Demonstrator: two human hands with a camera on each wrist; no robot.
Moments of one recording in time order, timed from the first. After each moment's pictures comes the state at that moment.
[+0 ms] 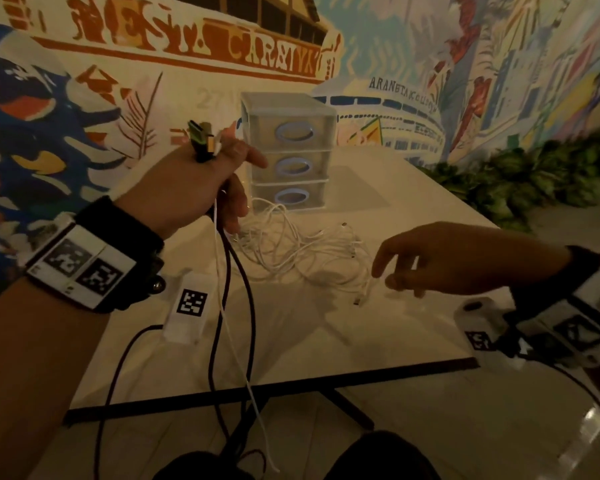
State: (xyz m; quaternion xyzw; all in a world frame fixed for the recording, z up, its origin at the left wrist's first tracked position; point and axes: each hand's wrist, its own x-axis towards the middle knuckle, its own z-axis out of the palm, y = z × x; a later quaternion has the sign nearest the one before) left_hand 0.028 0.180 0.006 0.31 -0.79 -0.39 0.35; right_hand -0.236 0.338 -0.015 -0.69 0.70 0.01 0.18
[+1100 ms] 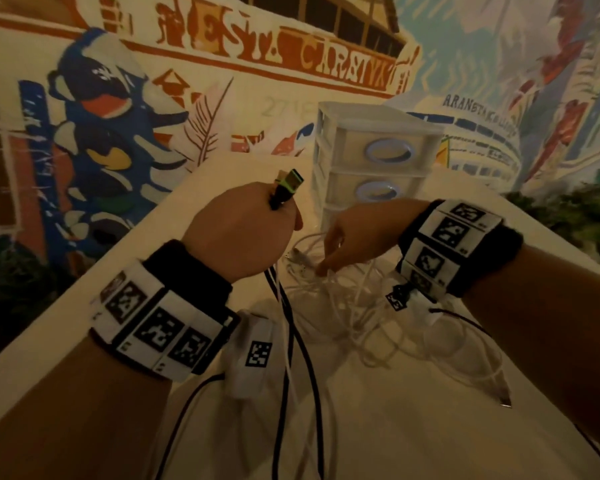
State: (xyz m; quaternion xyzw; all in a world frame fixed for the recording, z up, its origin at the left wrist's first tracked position) left_hand 0.039 0.127 -0.023 0.47 -0.81 -0.17 0.30; right_hand -0.150 0.110 -0.020 -0.74 0.65 0.14 0.09
